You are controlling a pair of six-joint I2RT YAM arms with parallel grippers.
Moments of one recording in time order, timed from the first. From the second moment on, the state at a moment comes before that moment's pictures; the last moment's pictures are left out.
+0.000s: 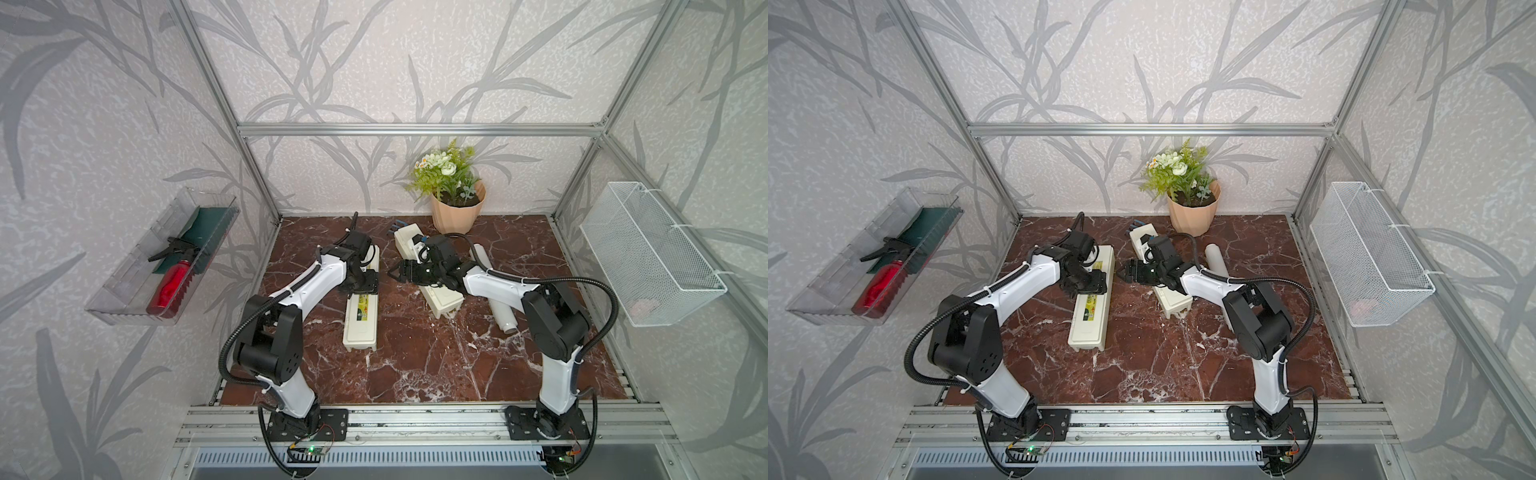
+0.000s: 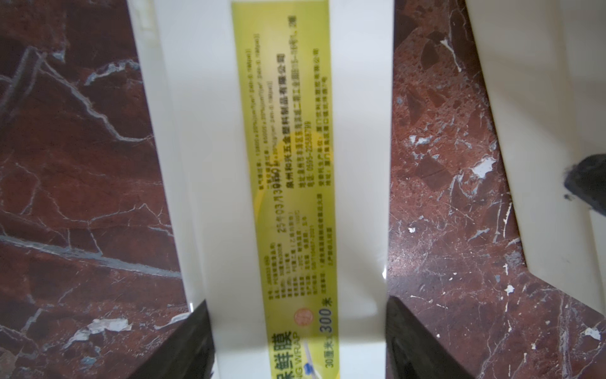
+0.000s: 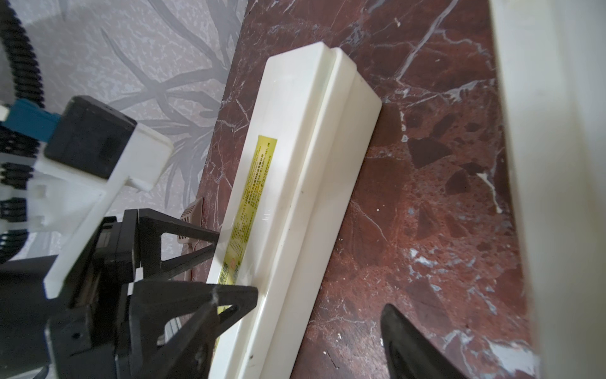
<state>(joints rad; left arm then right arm) -0.32 1.69 1.28 -0.87 0.03 -0.30 0.64 1.96 1.33 0.00 -0.47 0.69</state>
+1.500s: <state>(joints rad) -0.22 1.67 1.30 -0.89 0.24 -0.24 0.69 2.23 1.61 0.00 -0.57 0.78</state>
